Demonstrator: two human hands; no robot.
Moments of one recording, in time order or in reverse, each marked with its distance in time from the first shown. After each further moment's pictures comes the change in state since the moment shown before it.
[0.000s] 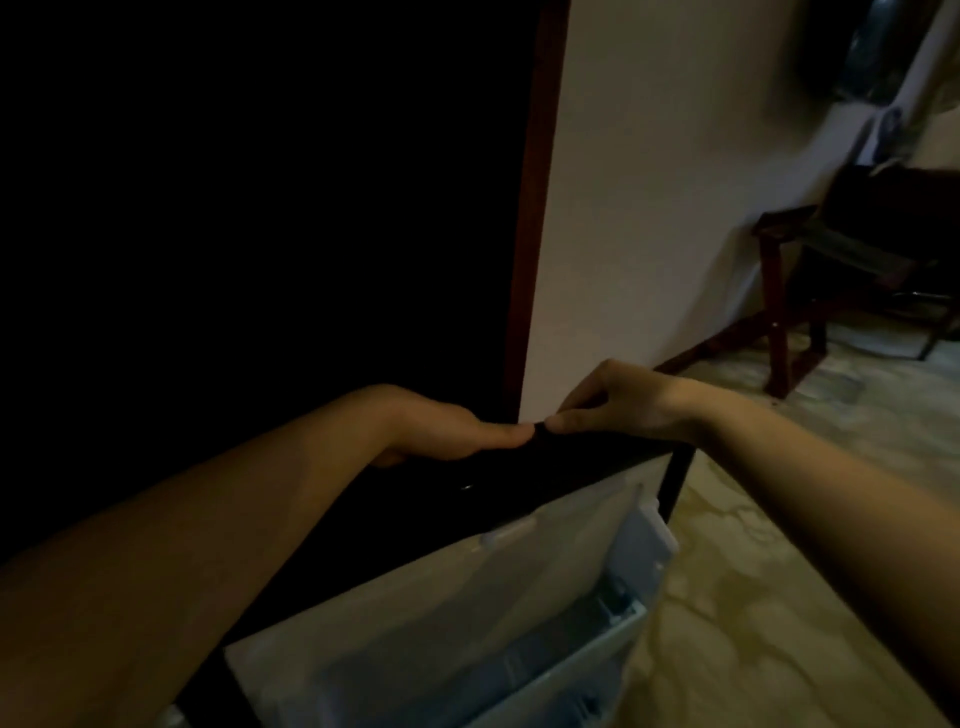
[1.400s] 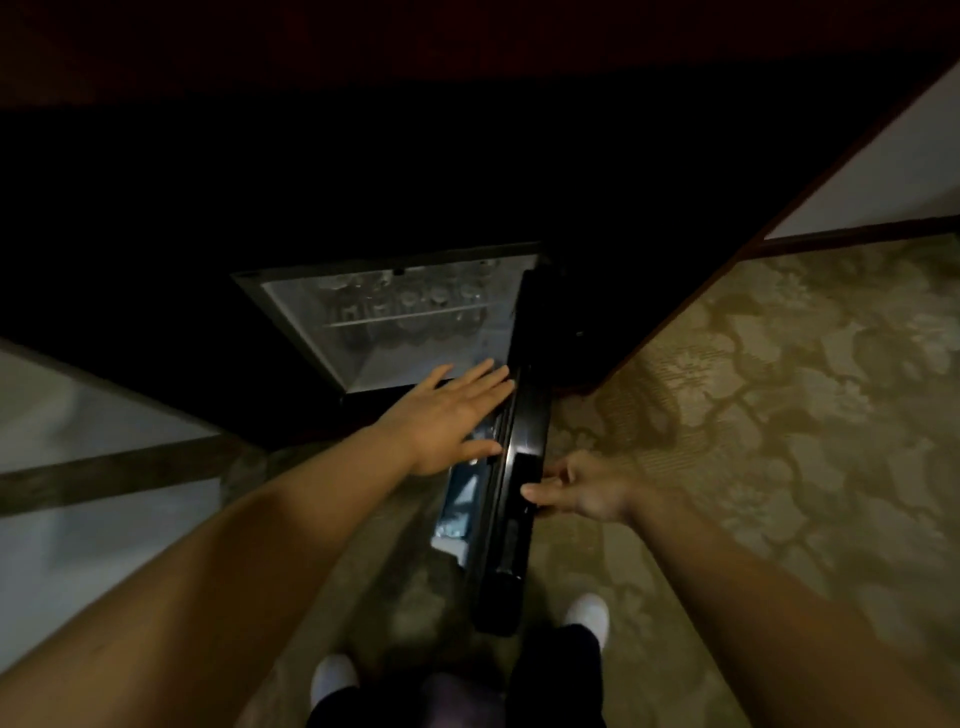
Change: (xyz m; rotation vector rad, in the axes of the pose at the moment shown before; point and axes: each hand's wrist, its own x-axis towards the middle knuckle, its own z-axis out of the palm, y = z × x) left_hand -0.349 -0.129 0.158 0.249 0.255 0.007; right_hand -0.237 -0.230 0.184 0.397 -0.784 0.269
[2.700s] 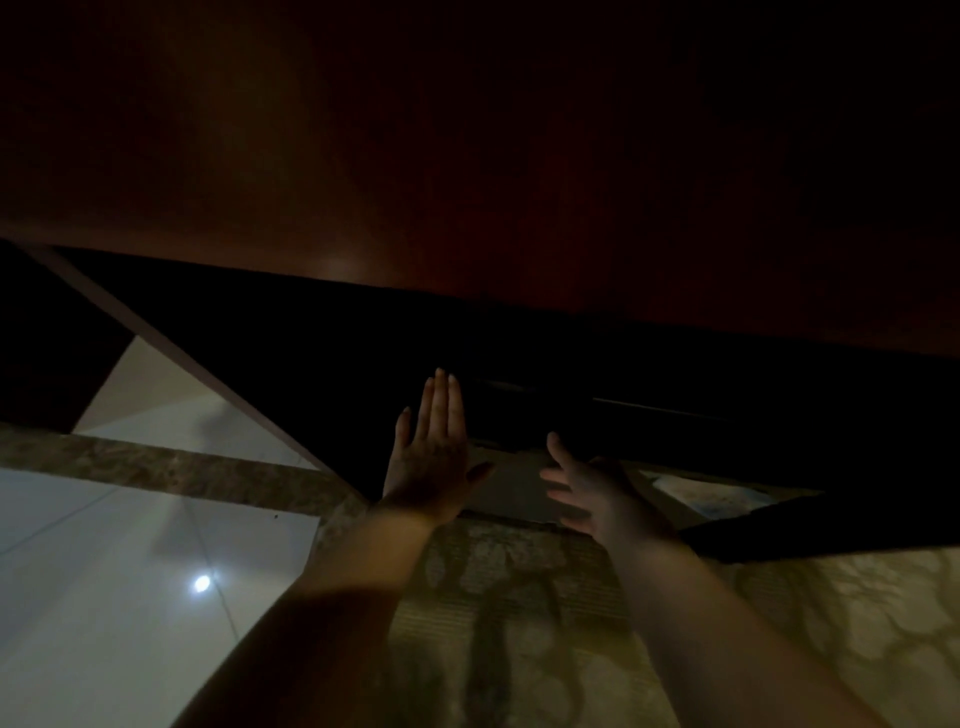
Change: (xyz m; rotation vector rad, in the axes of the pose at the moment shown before) left_hand -0.056 -0.192 0.013 -0.188 0.370 -0.831; right_hand 0.185 -0.193 0.075 0.260 0.284 0.122
